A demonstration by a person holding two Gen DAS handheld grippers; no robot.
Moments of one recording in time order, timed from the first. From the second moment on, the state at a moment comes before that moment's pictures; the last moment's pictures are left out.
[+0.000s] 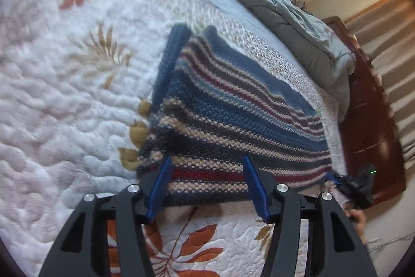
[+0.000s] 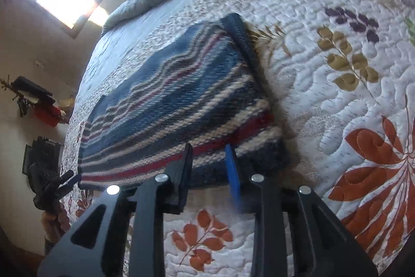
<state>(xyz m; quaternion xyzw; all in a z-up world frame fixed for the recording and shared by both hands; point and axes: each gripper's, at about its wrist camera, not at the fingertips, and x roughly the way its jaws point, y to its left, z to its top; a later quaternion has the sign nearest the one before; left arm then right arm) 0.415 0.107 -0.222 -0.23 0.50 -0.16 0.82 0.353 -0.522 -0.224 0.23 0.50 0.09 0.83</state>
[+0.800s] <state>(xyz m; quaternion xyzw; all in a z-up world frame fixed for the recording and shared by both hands) 0.399 0.085 -0.162 0.07 0.39 -0.07 0.91 0.316 -0.131 -0.233 -0.16 0.41 0.29 0.85</state>
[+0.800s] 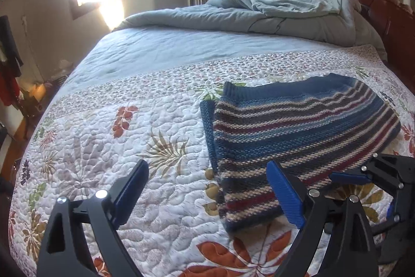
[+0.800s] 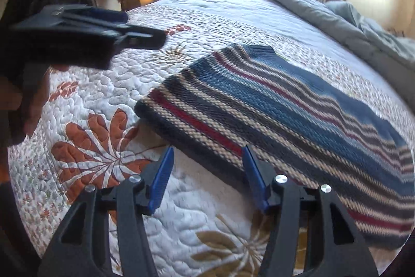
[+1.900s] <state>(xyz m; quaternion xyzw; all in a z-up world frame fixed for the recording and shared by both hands) 0.555 0.140 -0.238 -0.21 0.57 -0.24 0.76 0.285 -0.096 -0.253 -0.32 0.35 0.24 0.85</state>
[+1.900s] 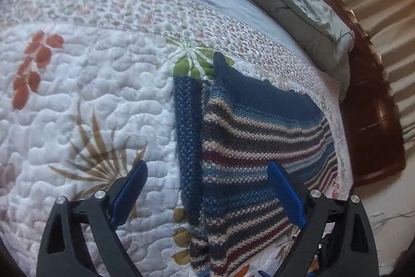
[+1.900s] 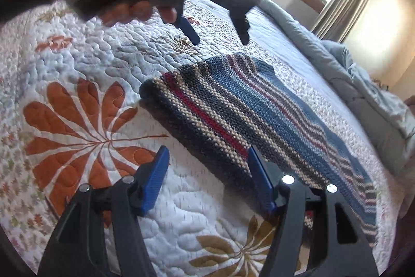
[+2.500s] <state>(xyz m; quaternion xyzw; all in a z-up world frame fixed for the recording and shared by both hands) 0.629 0.111 -0.271 -0.26 0.59 -0.29 0.70 0.311 -0.032 -0.293 -0.45 0.29 0.16 0.83</state>
